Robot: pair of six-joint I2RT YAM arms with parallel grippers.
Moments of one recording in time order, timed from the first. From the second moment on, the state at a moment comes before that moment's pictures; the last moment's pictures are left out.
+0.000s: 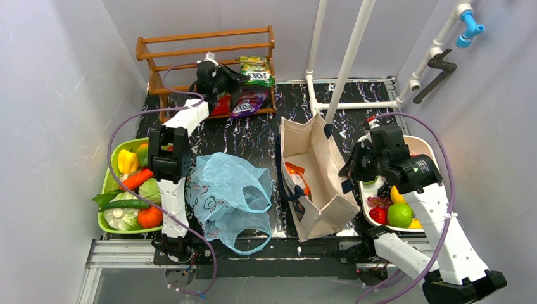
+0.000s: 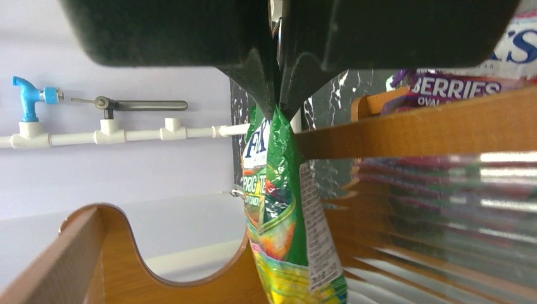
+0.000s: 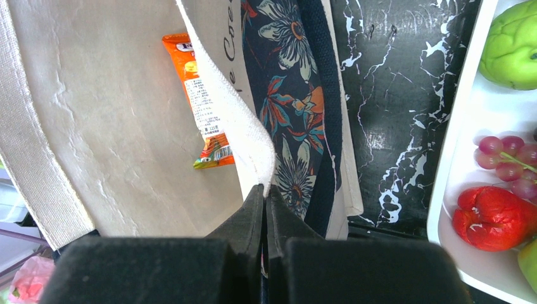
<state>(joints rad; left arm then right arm) -0.19 2.15 1.73 0.16 0.38 -1.03 0.39 0.89 1.13 -1.11 -0.17 0.52</state>
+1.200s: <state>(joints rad) -0.52 1.28 1.49 -0.13 0.37 -0.92 0.39 0.93 1.18 -1.15 -0.12 0.52</state>
